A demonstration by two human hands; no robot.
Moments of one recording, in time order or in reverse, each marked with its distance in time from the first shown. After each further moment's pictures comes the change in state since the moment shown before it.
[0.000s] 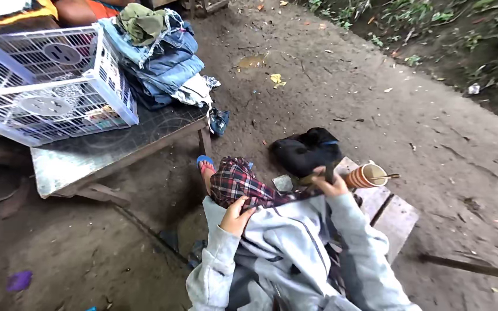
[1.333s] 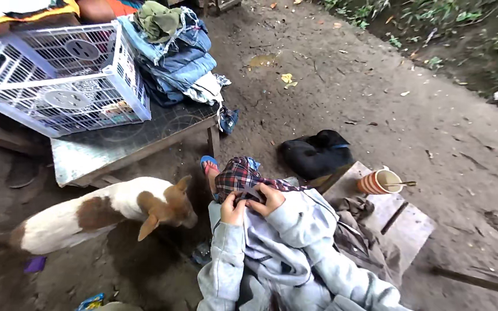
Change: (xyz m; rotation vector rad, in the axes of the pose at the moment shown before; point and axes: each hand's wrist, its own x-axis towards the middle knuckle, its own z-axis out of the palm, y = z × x) left_hand 0.006 -0.014 -0.003 -0.068 0.456 -0.051; right_hand -0.030 -0.055 0.139 -0.298 -0.408 -0.282
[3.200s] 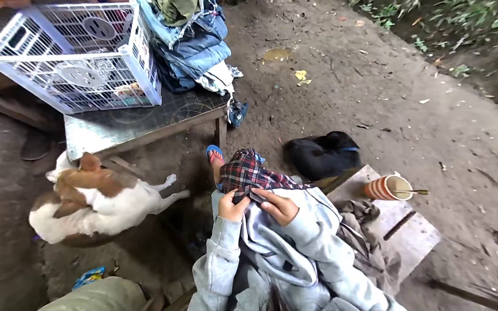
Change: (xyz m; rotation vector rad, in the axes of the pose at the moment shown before) left_hand -0.014 -0.001 -0.009 -0.047 0.088 -0.008; right_hand -0.031 0.005 -0.013 0.128 -0.180 -0.177
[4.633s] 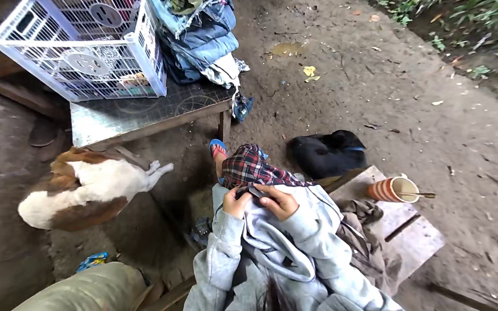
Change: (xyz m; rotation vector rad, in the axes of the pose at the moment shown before) left_hand -0.007 0.011 0.006 -0.077 -0.002 -0.227; right_hand 0.002 0.004 0.008 0.041 0.072 0.010
